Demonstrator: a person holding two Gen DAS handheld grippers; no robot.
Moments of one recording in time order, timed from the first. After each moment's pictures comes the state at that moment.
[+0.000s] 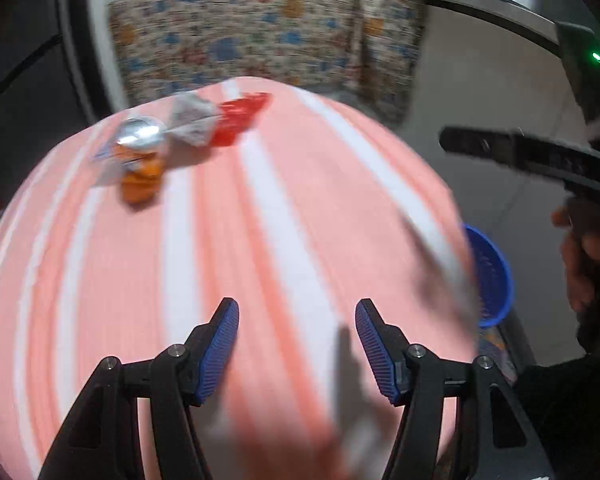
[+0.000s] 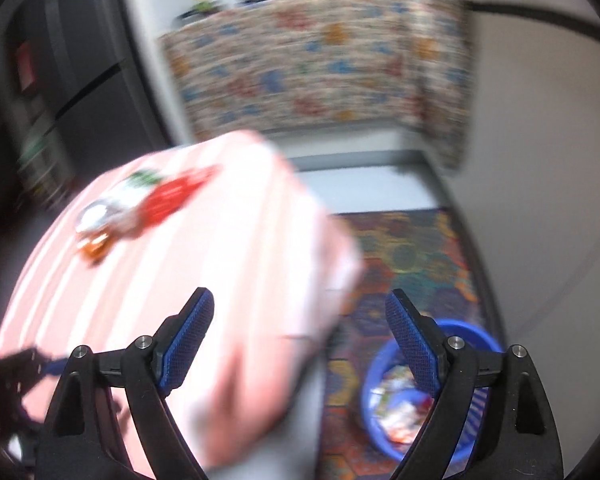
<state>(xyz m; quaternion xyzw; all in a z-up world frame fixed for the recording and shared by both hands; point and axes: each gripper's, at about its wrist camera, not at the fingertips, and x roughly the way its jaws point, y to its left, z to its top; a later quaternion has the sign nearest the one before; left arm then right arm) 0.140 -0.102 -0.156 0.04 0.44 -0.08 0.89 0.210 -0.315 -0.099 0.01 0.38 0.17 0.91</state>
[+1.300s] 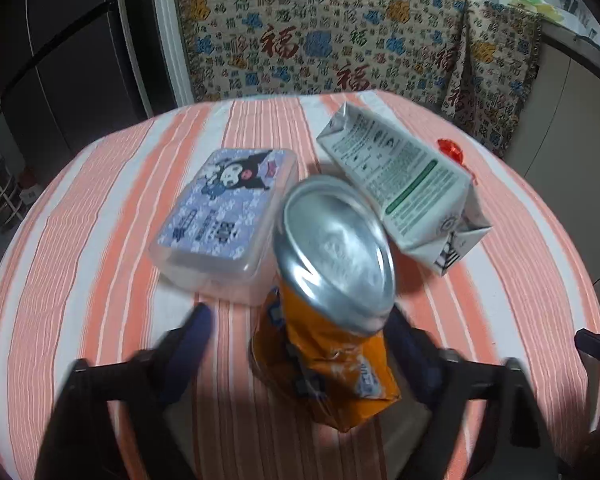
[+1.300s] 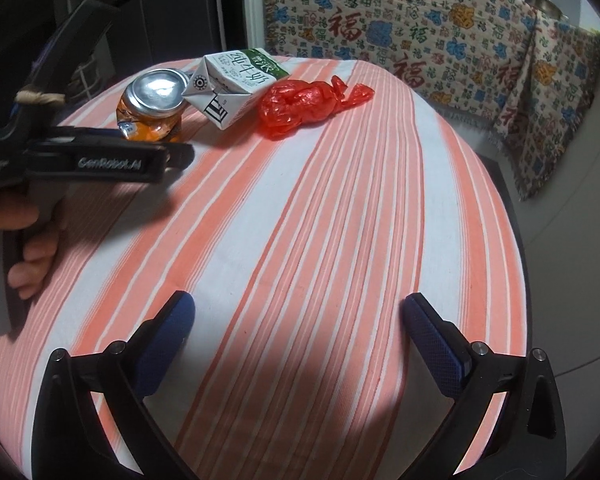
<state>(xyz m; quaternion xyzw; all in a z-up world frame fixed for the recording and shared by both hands) 0.295 0.011 -0.175 0.01 0.44 -0.01 0.90 0.232 -0.187 -0.164 -0.10 0.44 0.21 0.87</state>
